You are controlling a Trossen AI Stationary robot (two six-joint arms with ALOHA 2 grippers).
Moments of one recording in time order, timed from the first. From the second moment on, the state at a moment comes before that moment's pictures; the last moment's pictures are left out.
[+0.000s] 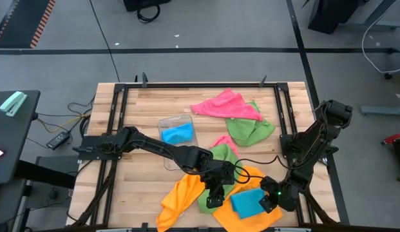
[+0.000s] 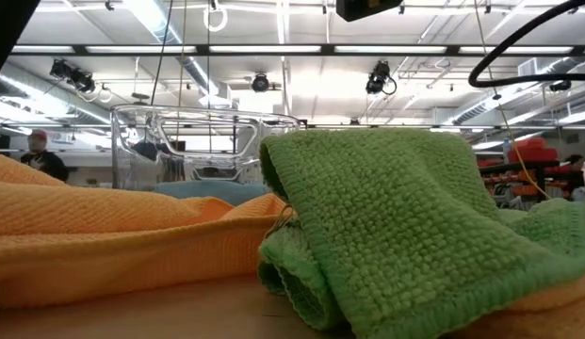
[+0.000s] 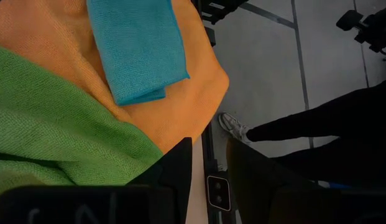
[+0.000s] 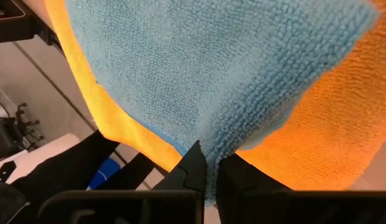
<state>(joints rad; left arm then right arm) -0.32 2.23 2.16 -0.77 0.33 -0.49 1.04 1.45 0.63 -0.14 0.12 2.02</state>
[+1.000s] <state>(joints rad) -0.32 2.23 2.16 -0.78 0.33 -0.49 1.07 1.42 0.74 -0.40 0.09 1.86</state>
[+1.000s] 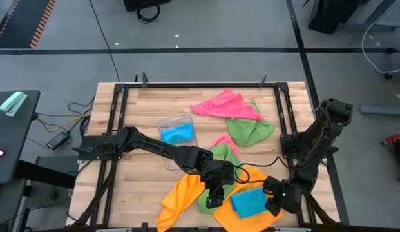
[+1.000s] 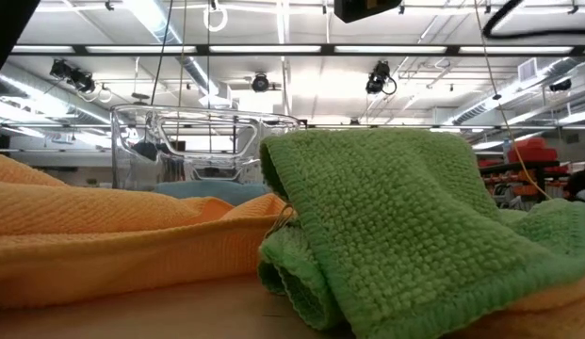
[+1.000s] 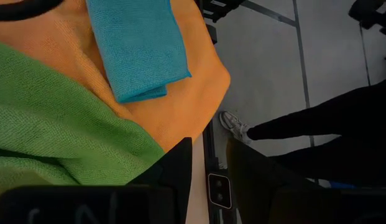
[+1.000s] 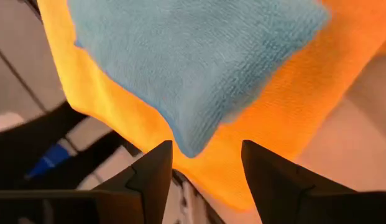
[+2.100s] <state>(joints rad) -0.34 2.10 2.16 -1.07 0.13 -0.49 1.04 1.94 1.29 -0.67 0.31 0.78</state>
